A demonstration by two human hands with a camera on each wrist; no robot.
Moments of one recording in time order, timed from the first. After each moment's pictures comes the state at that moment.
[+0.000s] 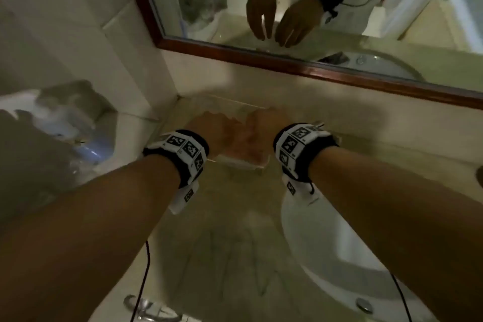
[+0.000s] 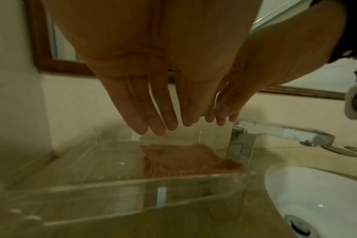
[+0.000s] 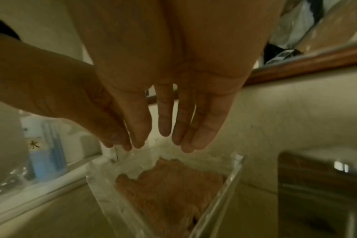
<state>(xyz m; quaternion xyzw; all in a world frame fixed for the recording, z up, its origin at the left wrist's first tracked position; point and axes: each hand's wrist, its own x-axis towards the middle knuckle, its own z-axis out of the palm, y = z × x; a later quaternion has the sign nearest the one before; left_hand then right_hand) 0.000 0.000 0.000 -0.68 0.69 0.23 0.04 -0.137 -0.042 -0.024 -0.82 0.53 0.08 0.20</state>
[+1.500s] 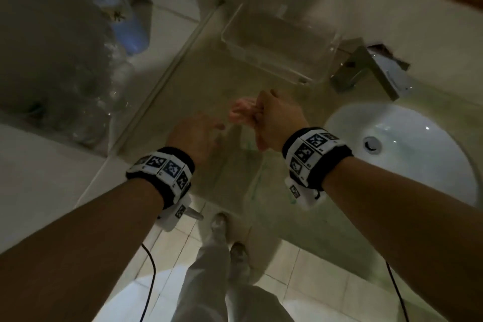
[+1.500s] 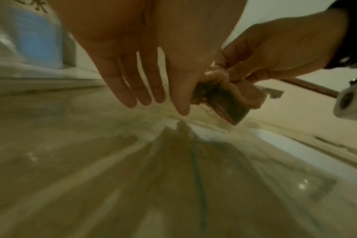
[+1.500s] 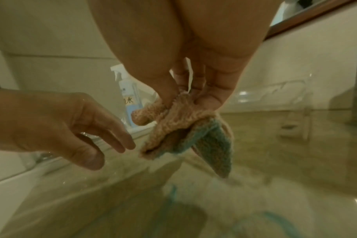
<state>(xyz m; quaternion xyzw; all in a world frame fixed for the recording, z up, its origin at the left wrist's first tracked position) 0.100 0.215 -0.135 -0.74 0.60 0.28 -0.11 -0.075 0.134 -0.092 -0.83 0.51 0.01 0.22</state>
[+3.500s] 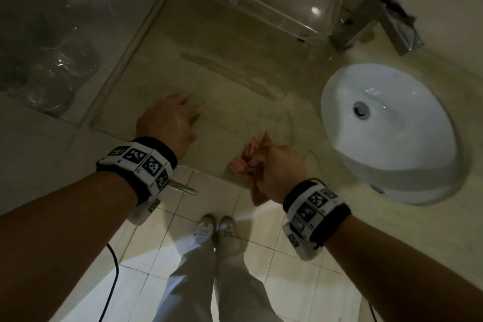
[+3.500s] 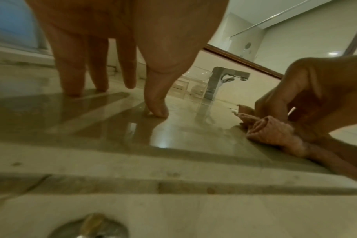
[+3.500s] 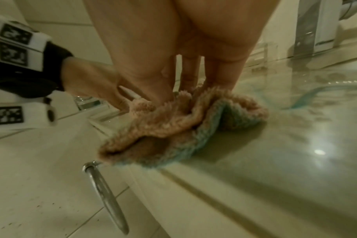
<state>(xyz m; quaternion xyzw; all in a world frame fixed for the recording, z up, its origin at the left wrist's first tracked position) 0.126 0.255 -0.159 -0.73 0.63 0.25 0.04 -0.099 0.262 -0.155 -0.77 0.57 0.15 0.25</state>
